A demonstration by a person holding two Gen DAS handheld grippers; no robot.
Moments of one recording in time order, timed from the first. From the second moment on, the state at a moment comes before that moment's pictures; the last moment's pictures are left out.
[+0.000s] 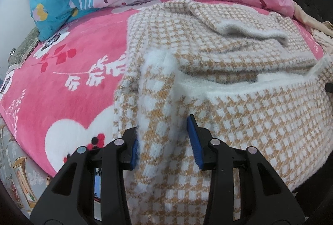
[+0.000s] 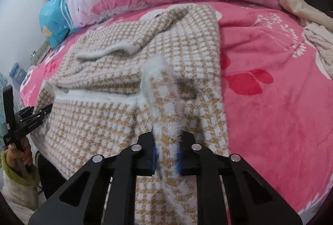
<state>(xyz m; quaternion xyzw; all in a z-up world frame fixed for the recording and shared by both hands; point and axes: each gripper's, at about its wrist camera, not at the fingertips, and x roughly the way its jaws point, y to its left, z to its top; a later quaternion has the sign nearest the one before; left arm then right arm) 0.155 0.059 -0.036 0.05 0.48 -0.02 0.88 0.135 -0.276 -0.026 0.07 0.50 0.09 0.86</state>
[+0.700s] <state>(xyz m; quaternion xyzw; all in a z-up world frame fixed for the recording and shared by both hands) 0.088 0.049 0.032 0.06 0.36 -0.01 0.93 0.075 -0.262 0.029 0.03 0.40 0.05 0.91</state>
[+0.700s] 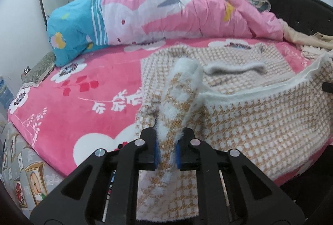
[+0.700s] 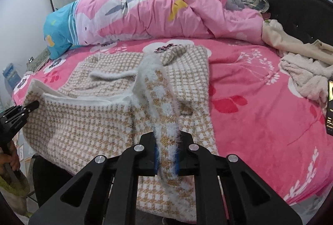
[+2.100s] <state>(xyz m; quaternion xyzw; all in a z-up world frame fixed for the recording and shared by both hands) 0.398 0.038 0.014 0.02 0.43 -0.04 0.90 0.375 -0.306 -0.007 0.06 0.44 0.05 0.90</state>
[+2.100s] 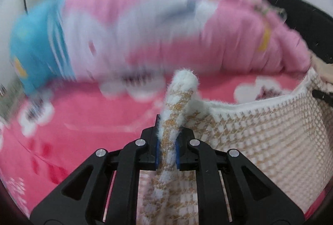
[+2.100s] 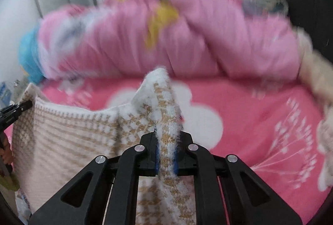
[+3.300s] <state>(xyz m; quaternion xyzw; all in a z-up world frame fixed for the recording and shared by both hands) 0.345 0.151 0.018 -0.23 0.41 -0.10 0.88 0.300 -0.358 0.018 0.13 0.42 0.00 0.90</state>
